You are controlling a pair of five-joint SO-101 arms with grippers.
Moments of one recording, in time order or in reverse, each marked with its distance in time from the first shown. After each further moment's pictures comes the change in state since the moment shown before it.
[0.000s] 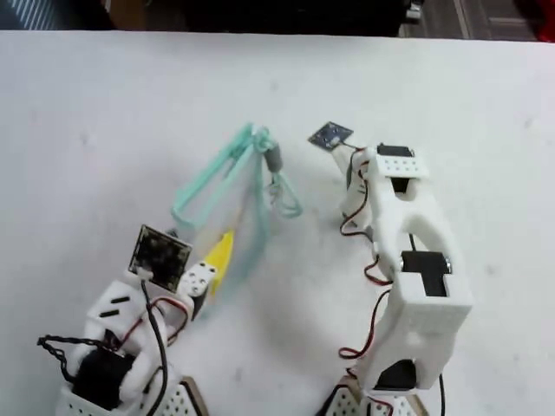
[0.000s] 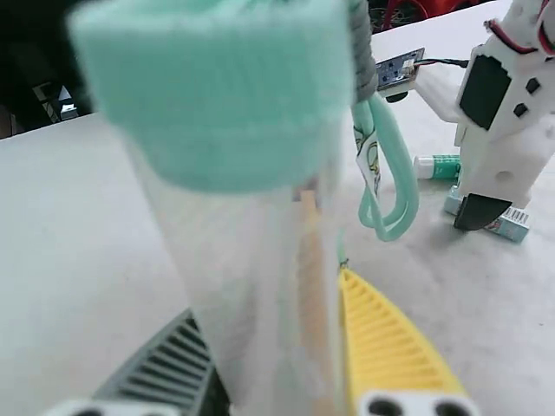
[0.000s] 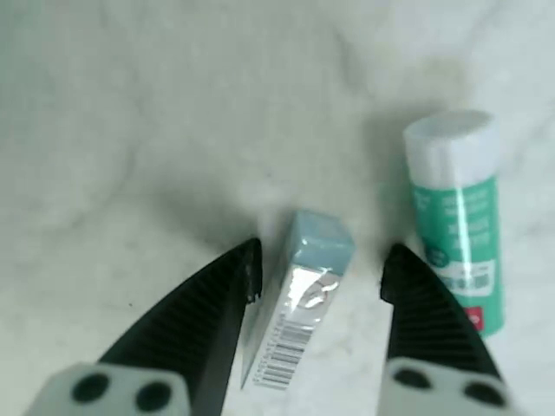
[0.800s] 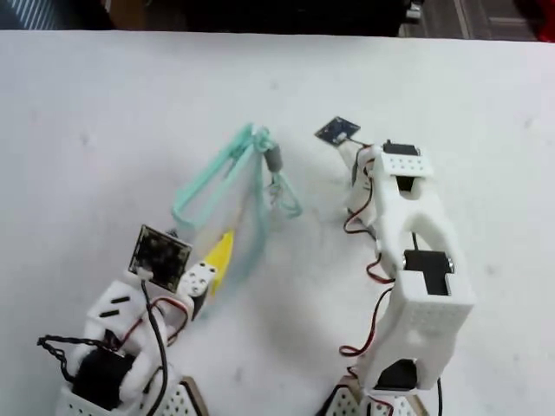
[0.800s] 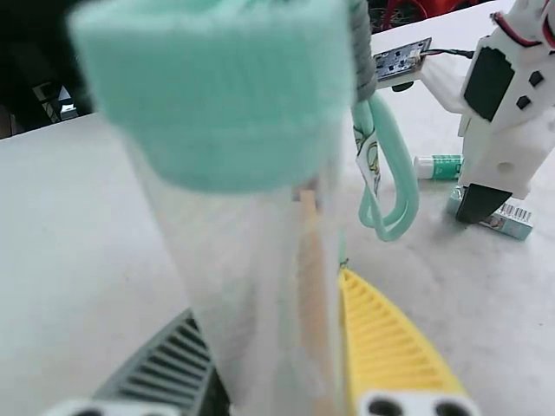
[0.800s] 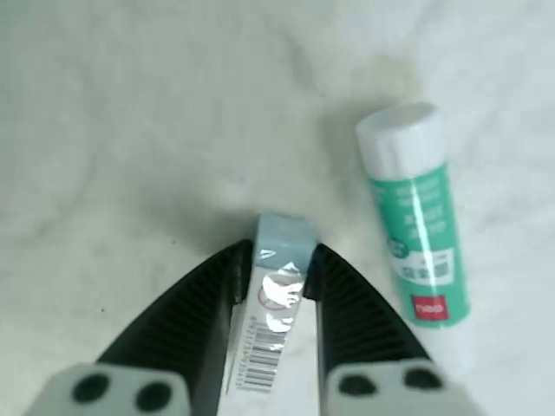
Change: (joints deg) left arm 0.1 0.0 0.0 0.0 0.0; right arm 0.1 0.3 -0.8 -0.8 -0.1
